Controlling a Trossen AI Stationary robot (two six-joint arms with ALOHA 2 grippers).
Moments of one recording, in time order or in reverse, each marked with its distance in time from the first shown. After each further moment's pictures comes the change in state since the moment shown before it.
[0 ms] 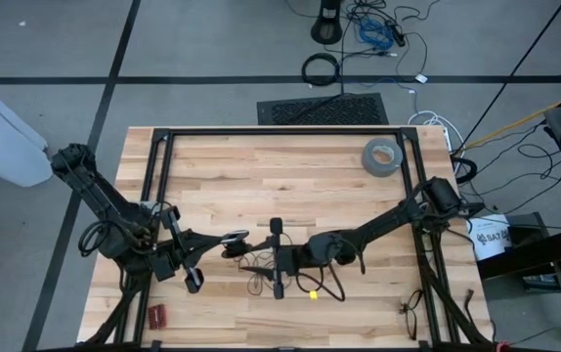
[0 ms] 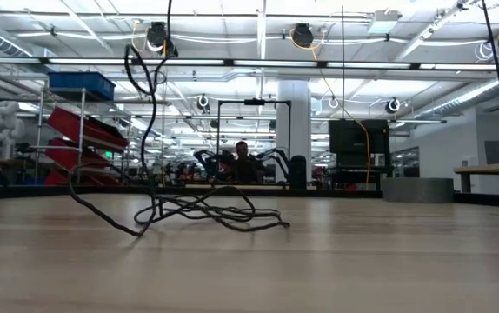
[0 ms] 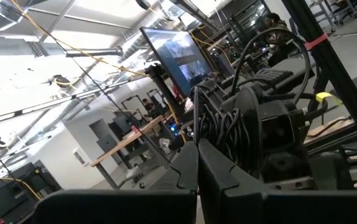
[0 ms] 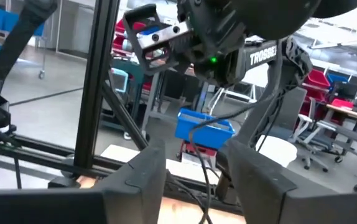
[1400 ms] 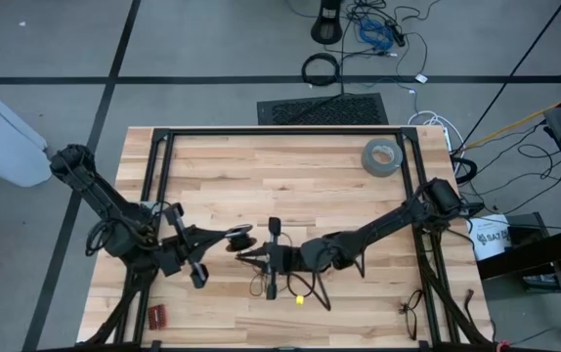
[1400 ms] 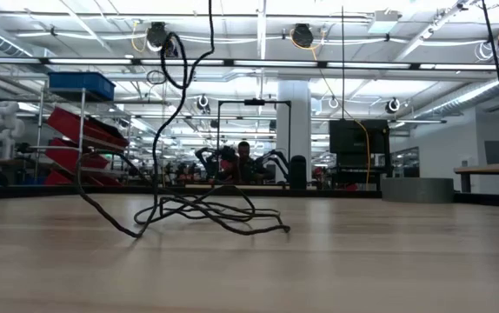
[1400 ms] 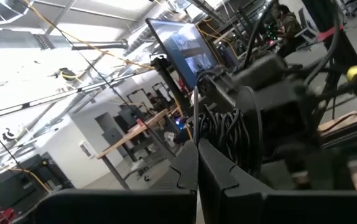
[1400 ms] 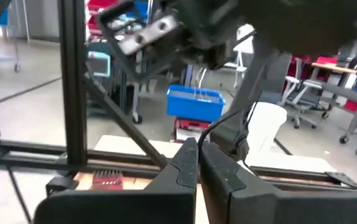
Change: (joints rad) left arm 0.047 0.002 0.000 -0.027 0.000 -0.028; right arm 0.032 -0.001 0.138 -0.255 0.135 0.143
